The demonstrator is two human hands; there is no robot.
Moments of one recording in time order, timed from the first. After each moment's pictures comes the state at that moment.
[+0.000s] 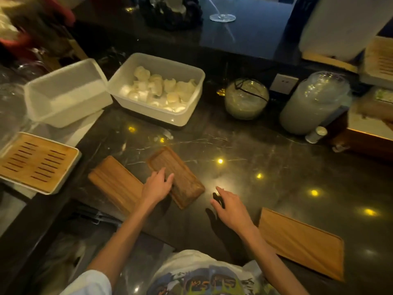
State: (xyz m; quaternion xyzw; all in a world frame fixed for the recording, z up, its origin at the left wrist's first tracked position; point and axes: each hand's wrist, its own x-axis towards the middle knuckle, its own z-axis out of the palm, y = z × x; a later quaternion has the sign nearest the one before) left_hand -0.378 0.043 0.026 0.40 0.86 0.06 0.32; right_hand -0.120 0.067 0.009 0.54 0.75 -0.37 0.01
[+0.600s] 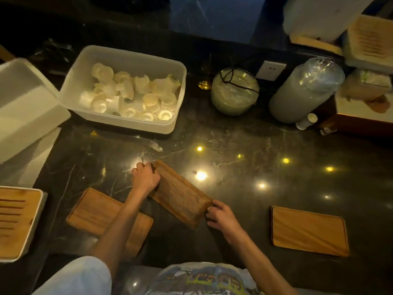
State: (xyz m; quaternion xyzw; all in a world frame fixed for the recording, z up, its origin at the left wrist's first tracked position) left_hand -0.474 0.147 -0.018 0.46 0.82 -0.01 0.34; right_hand -0.211 0.069 -0.007 0.66 0.25 -0.69 -0.14
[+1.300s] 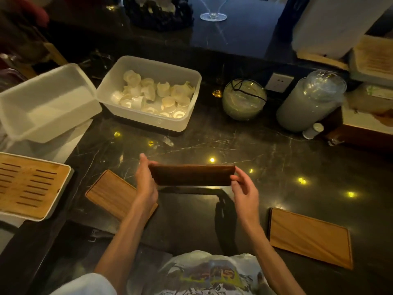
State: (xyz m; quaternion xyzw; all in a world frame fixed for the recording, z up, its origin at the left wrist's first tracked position) left_hand -0.426 0.066 0.070 0.06 0.67 0.56 0.48; right_hand -0.174 0.071 0.076 0.60 0.44 -0.53 -0.40
